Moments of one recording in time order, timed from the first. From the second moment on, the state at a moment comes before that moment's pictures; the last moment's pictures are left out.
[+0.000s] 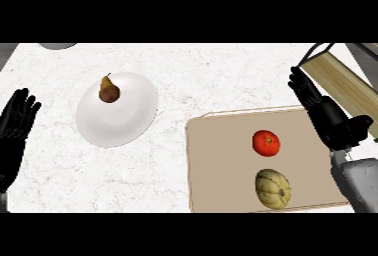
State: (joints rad) left arm 0.02 0.52 0.01 -1.65 0.27 0.12 -0.12; right arm -0.30 -0.46 0.20 -1.42 -0.23 -0.02 -0.05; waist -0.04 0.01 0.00
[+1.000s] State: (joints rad) left arm -0.04 0.45 -0.11 -1.65 0.25 0.12 0.07; right arm -0.09 -0.62 0.09 -1.52 -0.28 0.51 -0.84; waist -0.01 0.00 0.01
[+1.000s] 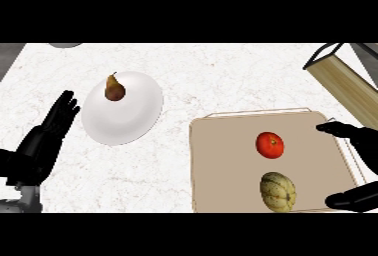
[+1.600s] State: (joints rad) left arm -0.06 0.43 -0.11 -1.66 0.24 0.13 0.11; right arm 0.07 -0.82 0.03 -1.55 -0.04 0.33 -1.04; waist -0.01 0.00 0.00
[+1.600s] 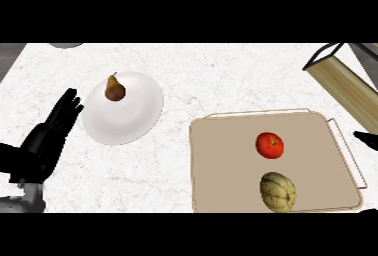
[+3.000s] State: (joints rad) left arm -0.07 0.34 -0.07 -1.66 0.14 0.07 0.14; right arm 0.25 -0.66 0.16 -1.81 0.55 0.10 -0.98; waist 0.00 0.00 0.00
